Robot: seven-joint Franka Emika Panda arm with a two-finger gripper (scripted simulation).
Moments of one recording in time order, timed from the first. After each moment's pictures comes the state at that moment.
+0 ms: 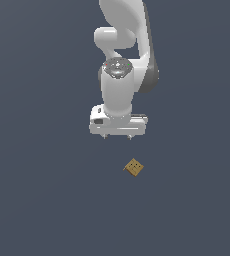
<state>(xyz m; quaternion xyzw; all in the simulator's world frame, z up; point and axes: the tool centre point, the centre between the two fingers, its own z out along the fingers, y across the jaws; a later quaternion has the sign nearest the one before) 0.006 0.010 0.174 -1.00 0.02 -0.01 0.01</state>
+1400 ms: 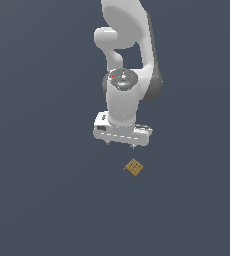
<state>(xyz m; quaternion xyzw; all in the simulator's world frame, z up) 0.029 0.022 0.156 -1.00 0.09 -0.01 0.01</state>
